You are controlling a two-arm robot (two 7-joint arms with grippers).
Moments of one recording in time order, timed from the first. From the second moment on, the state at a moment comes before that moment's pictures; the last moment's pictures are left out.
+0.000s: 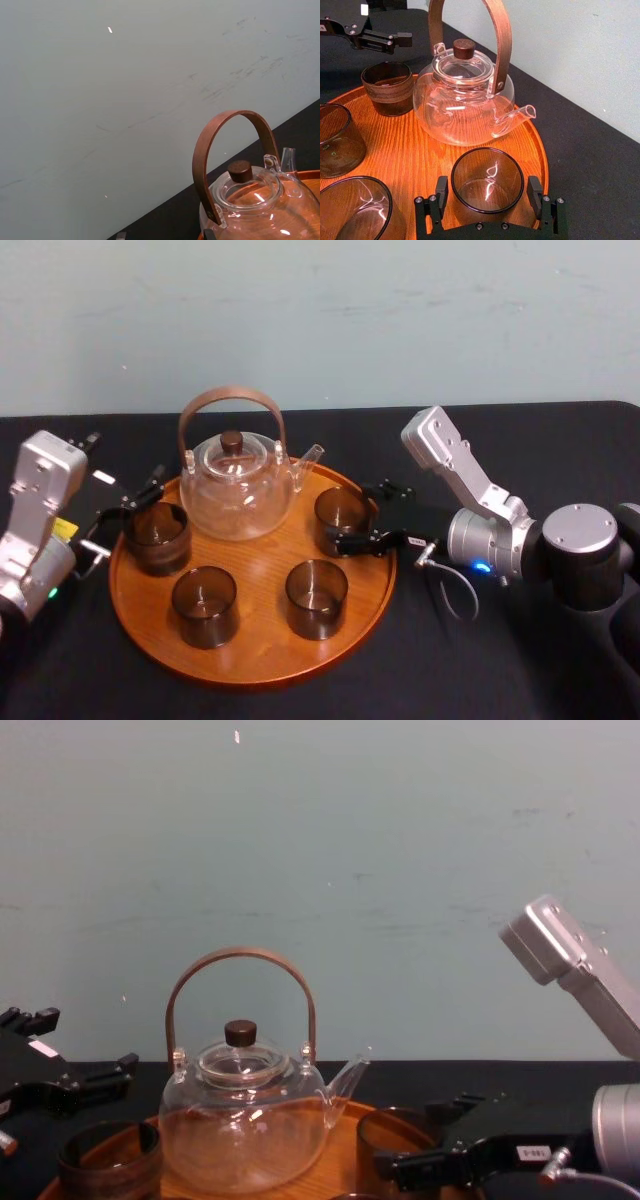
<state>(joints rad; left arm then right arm) -0.20 0.60 0.45 -1.41 -0.25 -0.12 0.03 0.45 0.38 -0.57 -1.24 0.26 0.18 0.54</state>
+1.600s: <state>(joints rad) -0.20 0.60 0.45 -1.41 -0.25 -0.12 0.03 0.12 0.57 -0.30 -1.61 0.42 0.08 0.36</state>
